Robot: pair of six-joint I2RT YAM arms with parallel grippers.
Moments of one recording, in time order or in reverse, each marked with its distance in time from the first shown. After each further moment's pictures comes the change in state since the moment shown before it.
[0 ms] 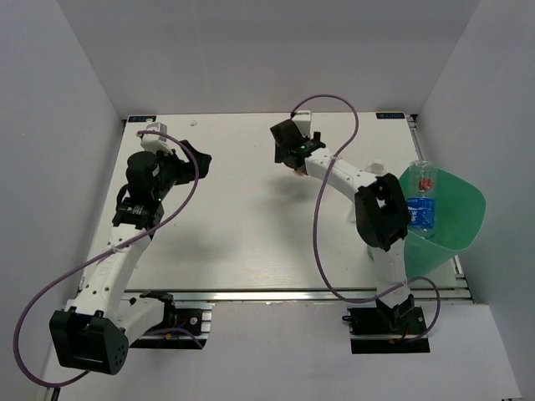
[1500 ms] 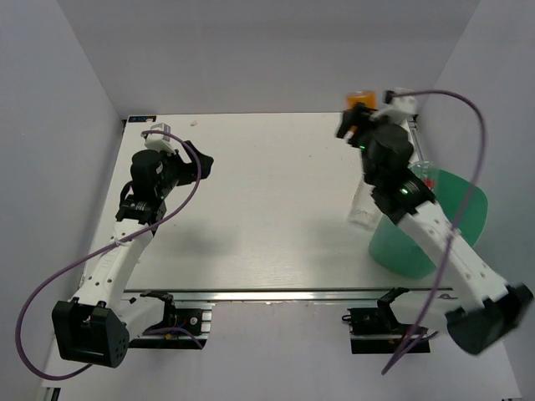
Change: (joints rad) left arm 0.000 0.051 0.000 -0.011 -0.002 -0.008; right arm -0.081 -0.798 -0.469 0.419 -0.097 -0.187
